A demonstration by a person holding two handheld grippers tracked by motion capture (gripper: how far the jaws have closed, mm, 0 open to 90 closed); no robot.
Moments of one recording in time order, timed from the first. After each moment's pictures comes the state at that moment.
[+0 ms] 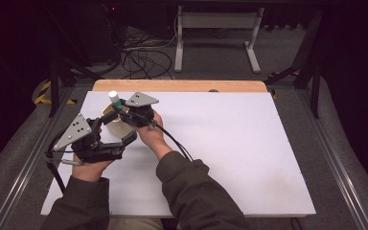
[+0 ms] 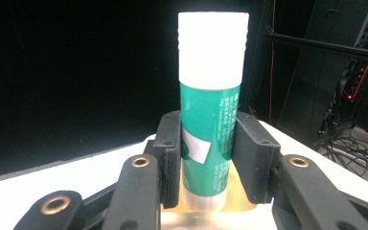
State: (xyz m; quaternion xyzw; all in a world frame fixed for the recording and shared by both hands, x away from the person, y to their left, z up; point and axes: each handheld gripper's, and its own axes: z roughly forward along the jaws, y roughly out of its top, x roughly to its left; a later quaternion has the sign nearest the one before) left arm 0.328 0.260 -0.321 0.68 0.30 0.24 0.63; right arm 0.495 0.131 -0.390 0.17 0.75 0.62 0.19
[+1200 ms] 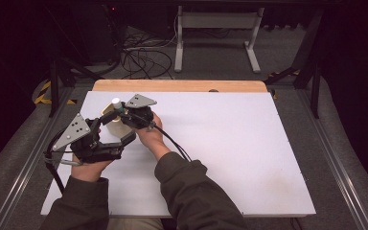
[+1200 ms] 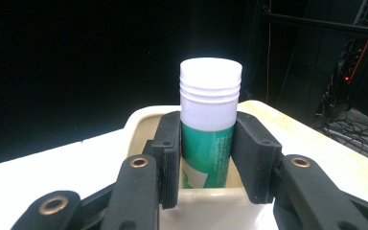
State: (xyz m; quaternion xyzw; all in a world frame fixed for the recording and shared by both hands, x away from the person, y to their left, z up) left arm 0.328 0.263 -0.321 0.68 0.30 0.25 0.63; right arm 0.501 0.136 -0.405 0.19 0.76 0.59 0.19
